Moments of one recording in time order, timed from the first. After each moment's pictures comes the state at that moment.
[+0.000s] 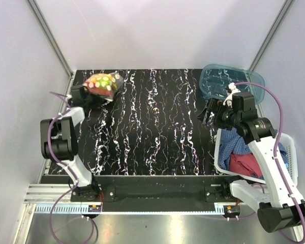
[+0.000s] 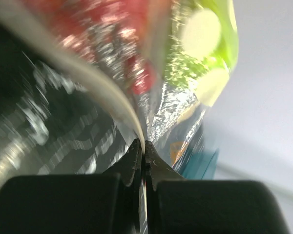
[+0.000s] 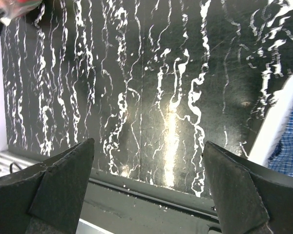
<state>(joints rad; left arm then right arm) 0.17 1.77 1.03 0.18 0.29 -1.22 0.21 0.99 1.16 -0.85 -0.21 0.47</state>
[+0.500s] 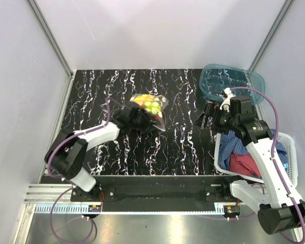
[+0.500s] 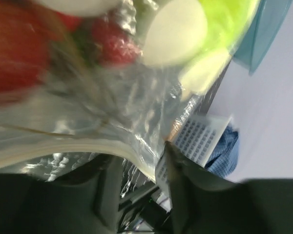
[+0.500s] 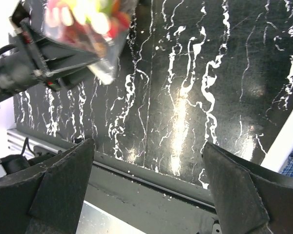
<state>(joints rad) -0.55 1.56 0.85 0.03 0.24 -1.31 0.21 0.98 1.08 -0.84 -0.32 0.46</state>
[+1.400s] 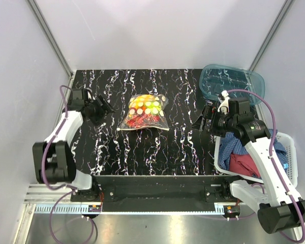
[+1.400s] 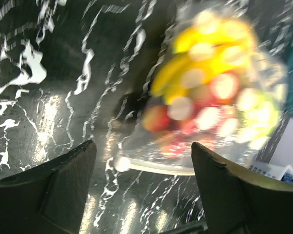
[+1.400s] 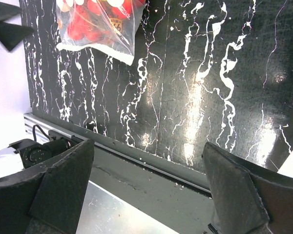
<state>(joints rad) 0.05 1.43 1.03 -0.48 0.37 -0.64 0.21 0.98 1.05 -0.84 -0.41 0.49</state>
